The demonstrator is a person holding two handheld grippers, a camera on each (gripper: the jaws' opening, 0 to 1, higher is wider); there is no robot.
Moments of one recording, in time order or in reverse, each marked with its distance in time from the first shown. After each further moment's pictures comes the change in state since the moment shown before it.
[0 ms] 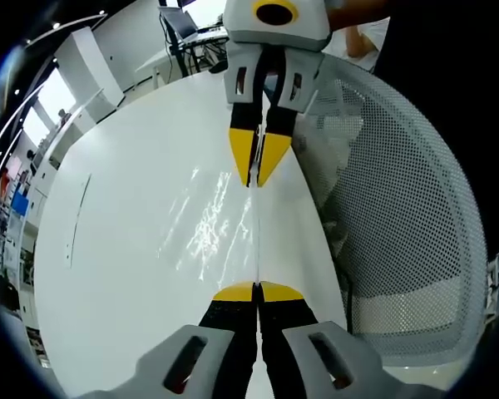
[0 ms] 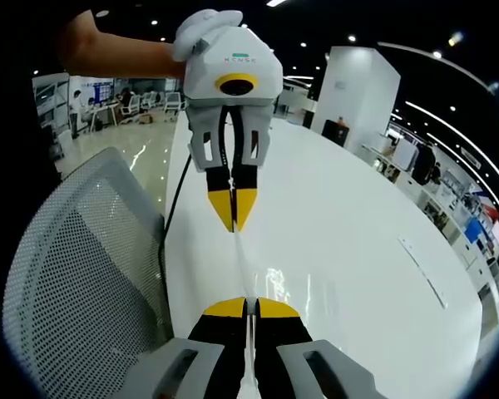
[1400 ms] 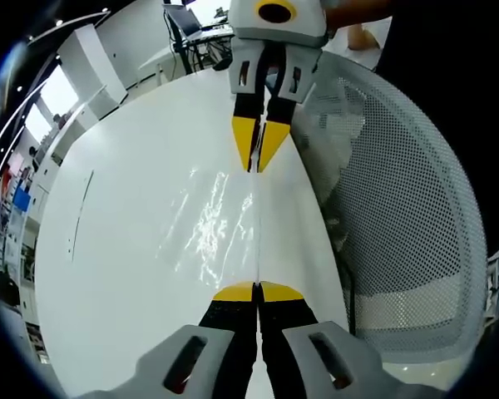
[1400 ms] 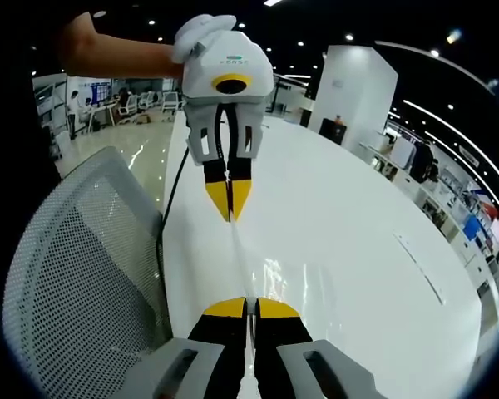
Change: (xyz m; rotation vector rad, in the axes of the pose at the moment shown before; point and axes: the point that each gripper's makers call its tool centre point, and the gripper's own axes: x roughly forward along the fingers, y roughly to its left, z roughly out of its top) left arm -0.004 0.002 -0.006 -0.014 0.009 0.011; right arm -0.005 -0.004 -0.004 0.007 0.004 -0.010
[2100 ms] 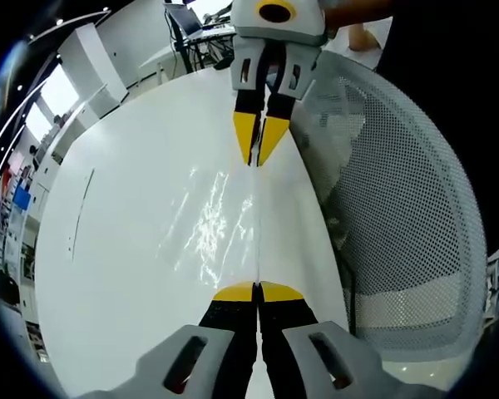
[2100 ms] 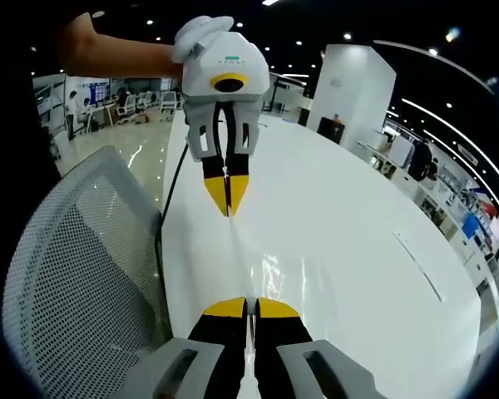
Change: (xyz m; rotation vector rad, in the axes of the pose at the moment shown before) left arm -0.001 0.000 -0.001 -0.005 0.003 0.001; right arm -0.004 -0.001 -0.005 0.007 0.004 -0.006
